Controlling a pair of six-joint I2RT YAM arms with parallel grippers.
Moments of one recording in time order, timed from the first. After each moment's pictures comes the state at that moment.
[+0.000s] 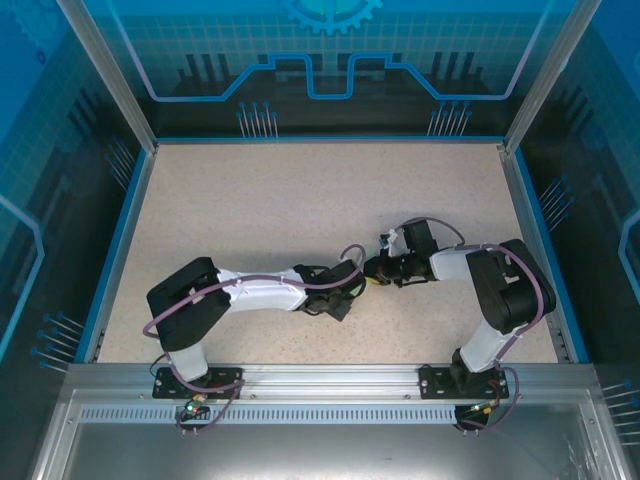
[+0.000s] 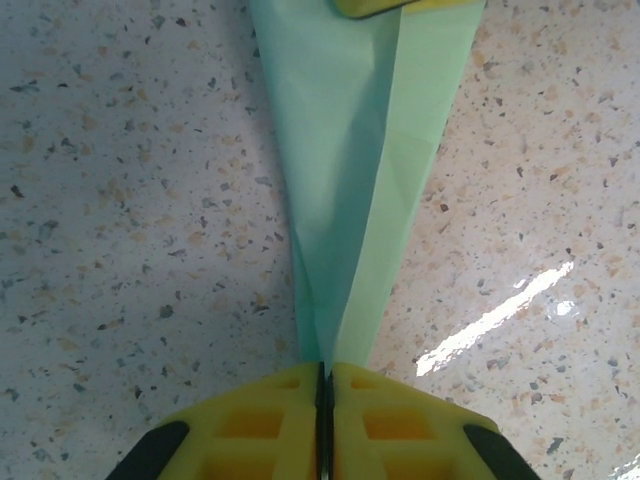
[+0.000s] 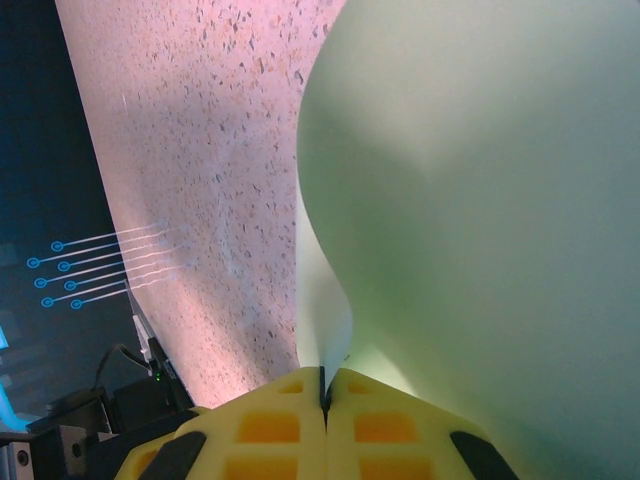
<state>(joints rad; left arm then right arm) -1.02 1.77 1.02 -0.43 -0.16 -0.45 0.30 1.69 0.64 0.03 -0.81 0.69</state>
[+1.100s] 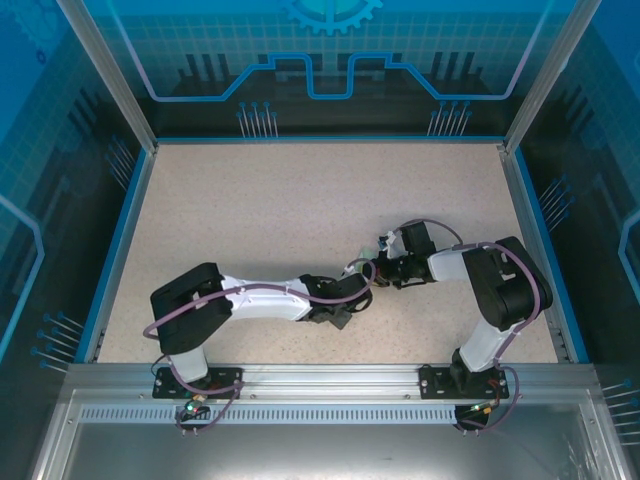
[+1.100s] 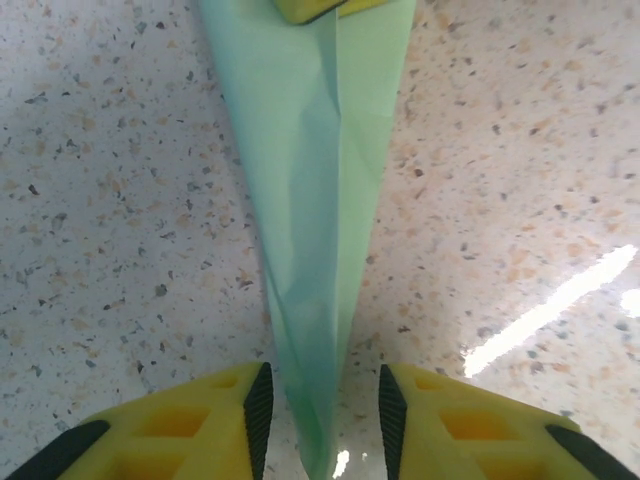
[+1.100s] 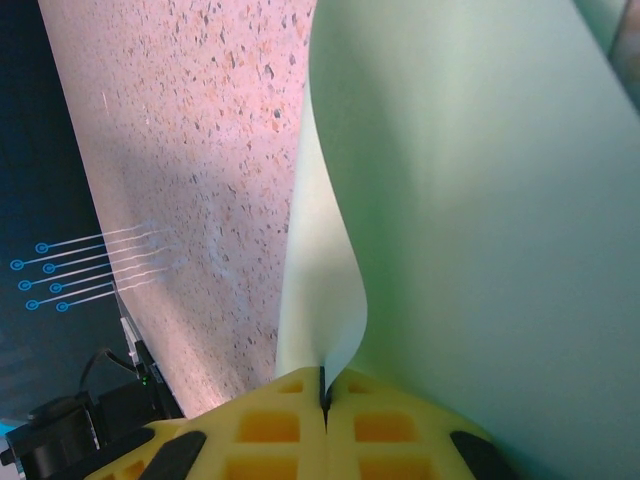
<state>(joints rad) -1.10 1.76 1.02 -0.44 -0.27 -0.42 0.31 1.72 0.63 0.07 -0.79 0.69</state>
